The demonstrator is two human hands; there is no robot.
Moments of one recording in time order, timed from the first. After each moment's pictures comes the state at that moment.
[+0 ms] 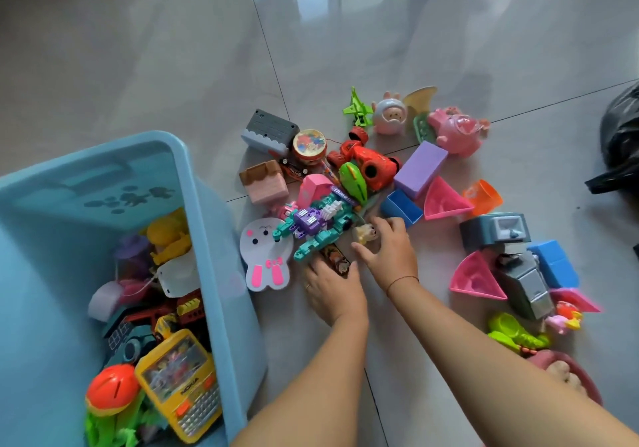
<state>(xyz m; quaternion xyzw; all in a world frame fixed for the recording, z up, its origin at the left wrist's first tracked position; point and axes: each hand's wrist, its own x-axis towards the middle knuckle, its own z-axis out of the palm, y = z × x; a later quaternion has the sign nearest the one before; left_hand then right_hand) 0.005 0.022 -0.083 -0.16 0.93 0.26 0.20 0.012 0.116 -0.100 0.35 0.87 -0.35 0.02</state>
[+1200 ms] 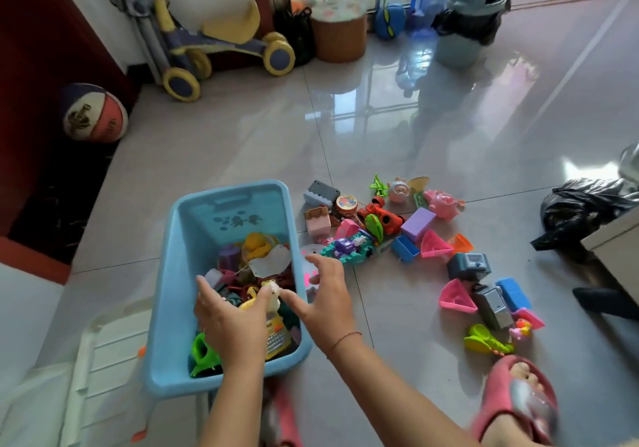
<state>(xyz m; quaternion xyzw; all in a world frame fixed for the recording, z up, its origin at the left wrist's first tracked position) 0.035 -0.195 0.137 -0.17 0.90 0.39 -0.08 0.064 -0.077 0.122 0.17 0.82 -0.54 -0.11</state>
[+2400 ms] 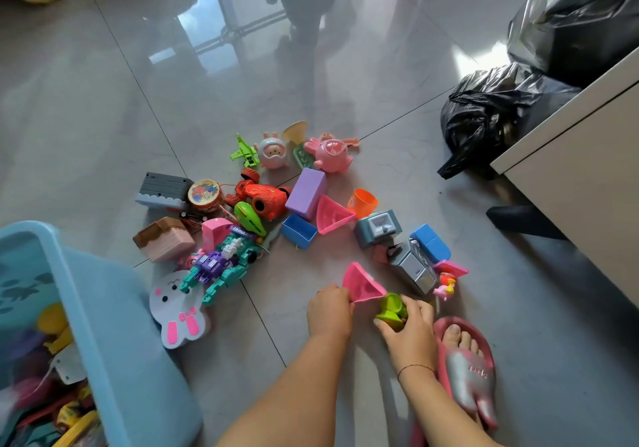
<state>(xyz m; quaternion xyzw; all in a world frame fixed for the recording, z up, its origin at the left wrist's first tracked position) 0.069 0.100 -0.066 0.35 0.86 0.04 0.36 0.201 0.150 -0.074 0.62 0.71 -0.33 -0.02</state>
